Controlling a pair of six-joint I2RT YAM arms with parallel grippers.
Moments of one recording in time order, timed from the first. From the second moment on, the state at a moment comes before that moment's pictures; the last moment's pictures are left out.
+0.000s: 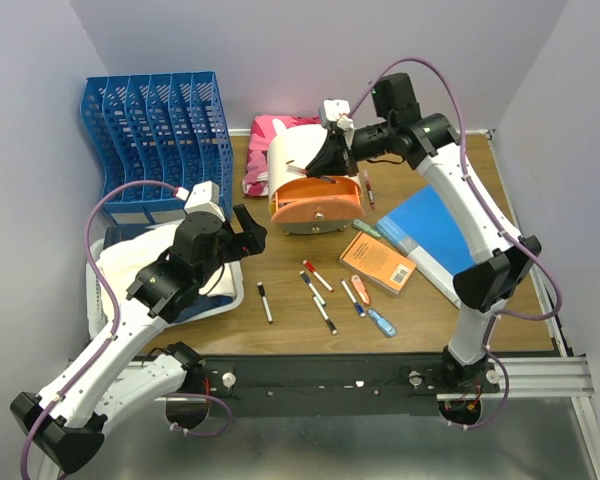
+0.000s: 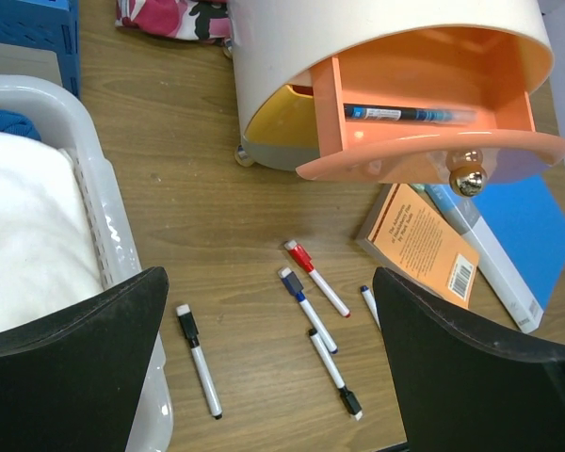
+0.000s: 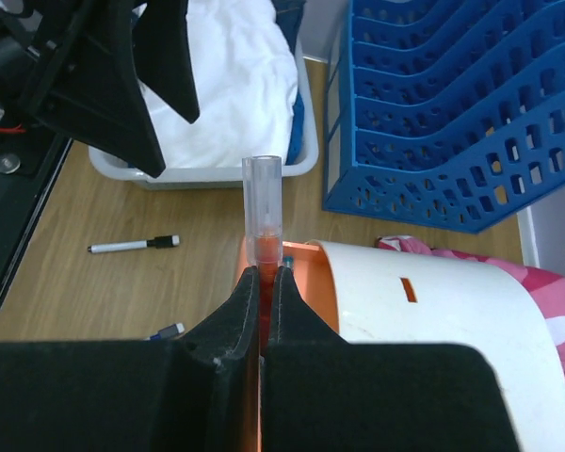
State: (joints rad) left arm -0.60 0.81 0.89 -0.53 -0.27 -0.66; right arm 0.49 1.86 2.14 -0.91 -1.06 -0.81
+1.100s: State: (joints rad) left arm -0.60 0.81 0.90 -0.52 -0.25 -0.66; right arm 0.37 1.84 2.08 -0.80 -0.89 -0.50
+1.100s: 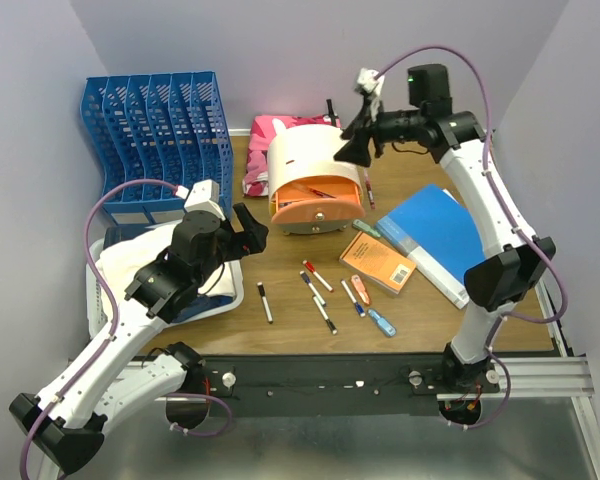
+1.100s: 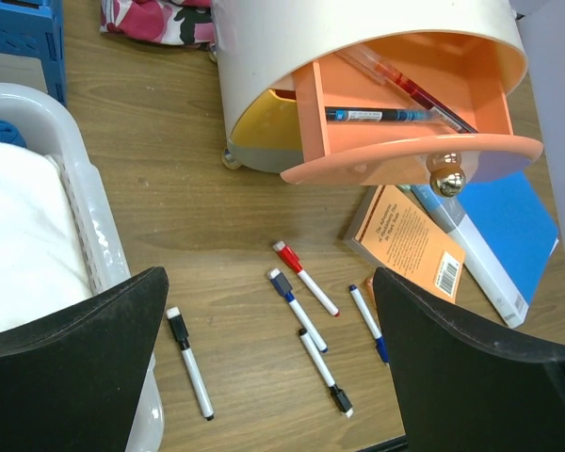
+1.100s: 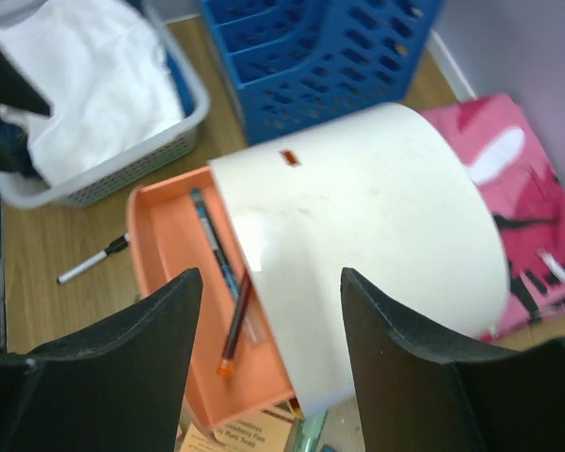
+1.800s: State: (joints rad) left arm -0.60 0.83 0.91 -0.52 -0.25 -0.66; right arm 0.16 2.06 1.79 -0.47 -0.29 0.20
